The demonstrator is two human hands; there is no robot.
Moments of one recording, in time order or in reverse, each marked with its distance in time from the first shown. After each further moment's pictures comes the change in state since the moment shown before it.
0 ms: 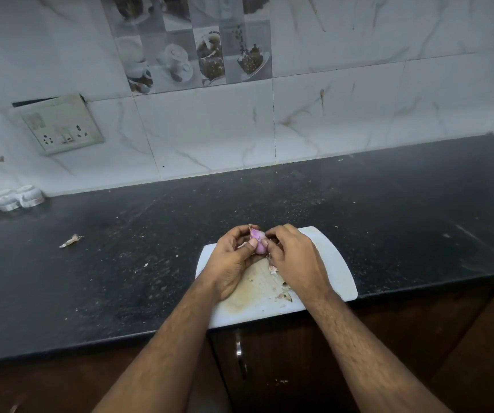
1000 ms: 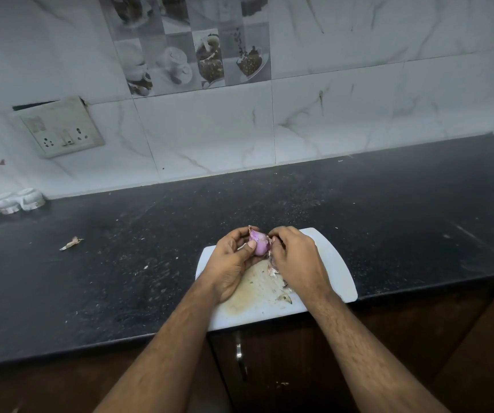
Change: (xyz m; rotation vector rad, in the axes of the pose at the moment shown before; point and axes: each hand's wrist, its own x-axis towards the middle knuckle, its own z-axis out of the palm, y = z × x) left_hand 0.001 0.000 0.001 -0.006 0.018 -0.004; right_hand 0.002 0.002 0.000 0.061 0.032 0.060
